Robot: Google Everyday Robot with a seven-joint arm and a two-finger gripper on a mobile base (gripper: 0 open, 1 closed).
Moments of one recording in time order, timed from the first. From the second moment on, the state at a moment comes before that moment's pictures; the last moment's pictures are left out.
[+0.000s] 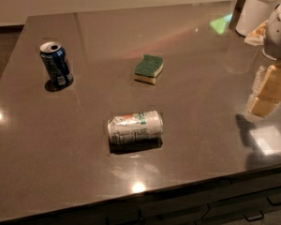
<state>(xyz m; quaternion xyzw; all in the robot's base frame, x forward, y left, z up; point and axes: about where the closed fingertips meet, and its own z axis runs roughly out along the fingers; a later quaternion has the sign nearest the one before) 0.438 -0.217 0.976 -0.60 0.78 -0.03 0.16</state>
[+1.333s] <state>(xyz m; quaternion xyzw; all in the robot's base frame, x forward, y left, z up) 0.452 -0.132 0.958 -0.69 0.71 -0.04 0.14</state>
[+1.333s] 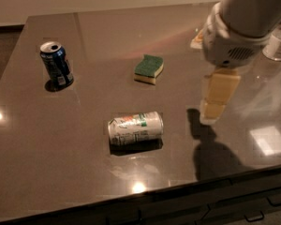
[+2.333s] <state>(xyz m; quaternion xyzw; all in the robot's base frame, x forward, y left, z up) 0.436 -0.051 0.896 -0.74 0.66 -0.06 0.10</state>
